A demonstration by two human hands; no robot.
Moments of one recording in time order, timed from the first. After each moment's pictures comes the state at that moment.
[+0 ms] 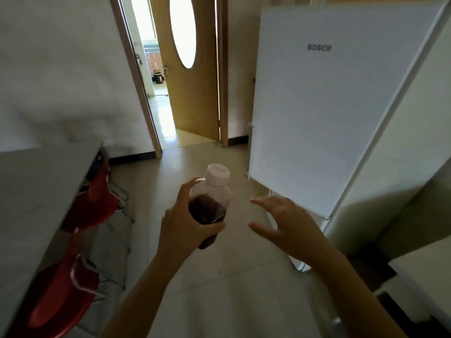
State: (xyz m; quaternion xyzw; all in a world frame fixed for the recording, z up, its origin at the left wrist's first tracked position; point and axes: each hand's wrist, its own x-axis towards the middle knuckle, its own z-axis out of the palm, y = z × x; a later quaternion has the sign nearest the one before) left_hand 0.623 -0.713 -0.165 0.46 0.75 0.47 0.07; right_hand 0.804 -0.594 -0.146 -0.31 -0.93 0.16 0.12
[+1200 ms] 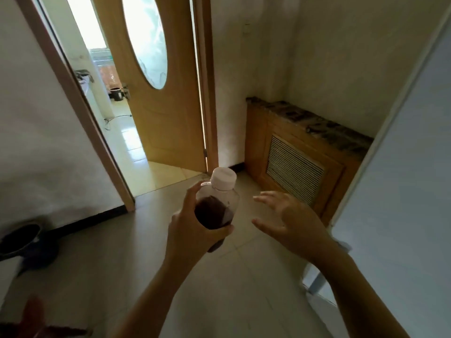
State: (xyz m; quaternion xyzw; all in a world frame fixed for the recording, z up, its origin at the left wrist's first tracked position) left_hand 0.140 -0.237 -0.167 0.55 0.70 0.44 0.07; right_hand 0.333 -0.155 -0.139 -0.40 -0.89 0.15 0.15
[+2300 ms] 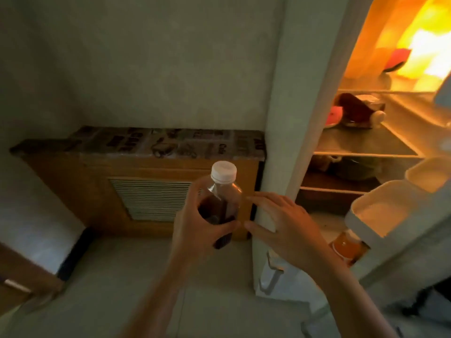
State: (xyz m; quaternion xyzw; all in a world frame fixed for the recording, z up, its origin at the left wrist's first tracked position) left_hand 0.186 0.241 -0.183 0.78 0.32 0.36 0.41; right_hand 0.326 0.118 -0.144 -0.80 -0.56 0.08 0.20
